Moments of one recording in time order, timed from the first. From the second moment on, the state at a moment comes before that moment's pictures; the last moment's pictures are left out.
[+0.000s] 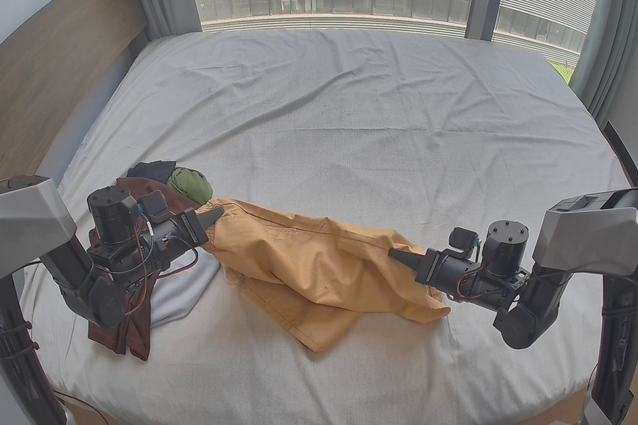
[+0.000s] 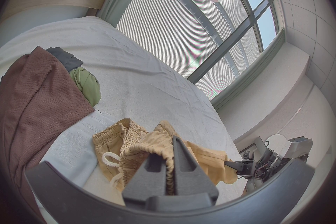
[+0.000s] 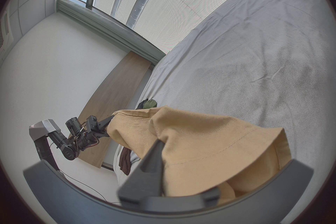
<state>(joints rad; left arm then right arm) -0.18 2.08 -0.58 -1.32 -0.37 -0.55 0.41 2.30 -0.57 -1.54 0.39 0.67</state>
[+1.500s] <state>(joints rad) -0.20 1.90 -0.62 -1.45 -0.43 -0.66 0.22 1.91 -0.58 -1.44 0.39 0.59</state>
